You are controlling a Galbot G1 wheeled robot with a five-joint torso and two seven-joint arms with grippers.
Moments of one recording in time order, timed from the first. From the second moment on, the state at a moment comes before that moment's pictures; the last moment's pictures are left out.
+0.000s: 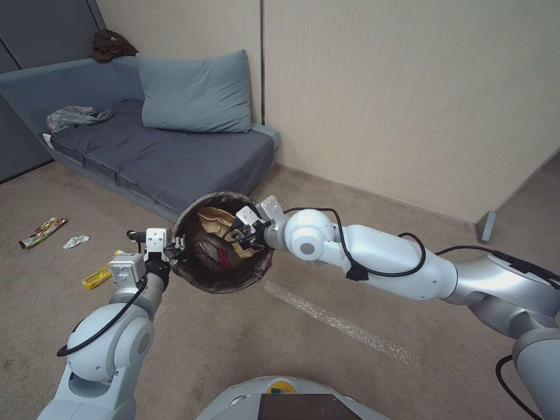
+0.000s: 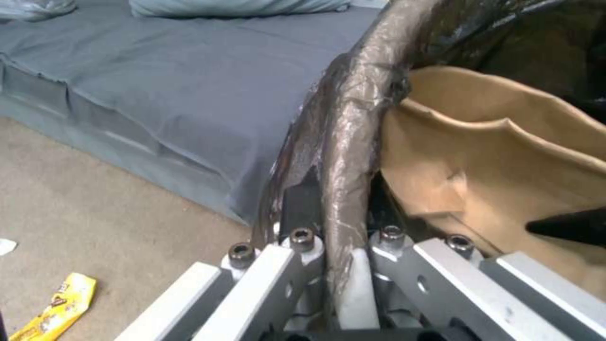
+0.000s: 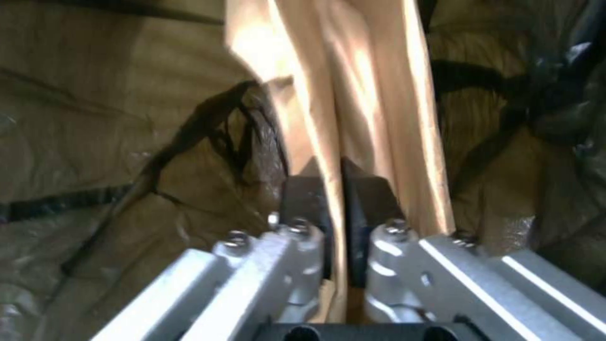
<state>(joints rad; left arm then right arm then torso) 1.47 -1.32 -0.66 -2.44 -0.34 0.74 -0.15 -0.08 1.03 -0.74 1.92 1.43 -0.74 0.52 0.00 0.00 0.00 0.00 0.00</state>
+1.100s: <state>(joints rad) 1.46 -1.31 -0.64 -2.42 -0.34 0.74 -0.14 0.09 0.98 -0.66 2.14 1.69 -0.74 0.71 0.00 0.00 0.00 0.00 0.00</state>
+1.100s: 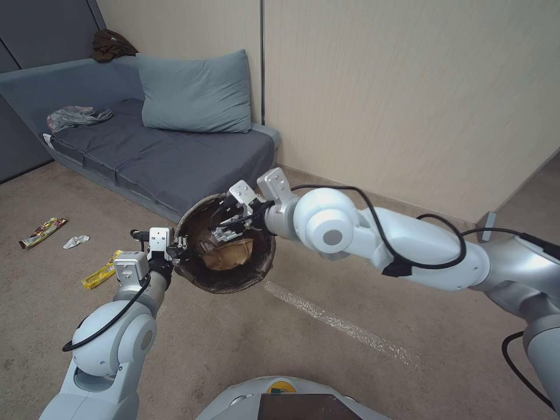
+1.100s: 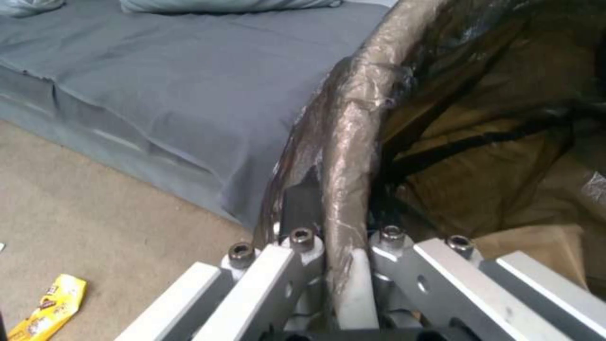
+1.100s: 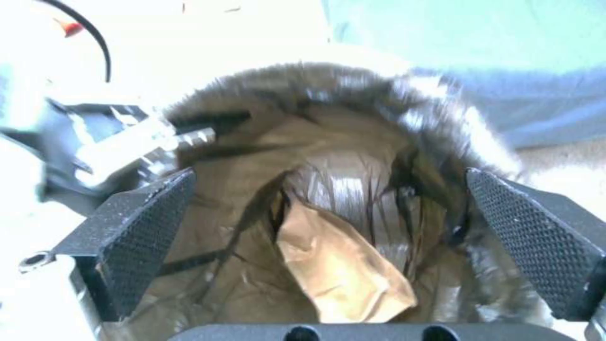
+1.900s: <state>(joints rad) 1.47 -1.31 -0.65 -2.44 -0.35 0.74 -0.16 -0.01 0.69 -0.20 2.23 1.44 -0.63 0.66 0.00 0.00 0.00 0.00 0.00</state>
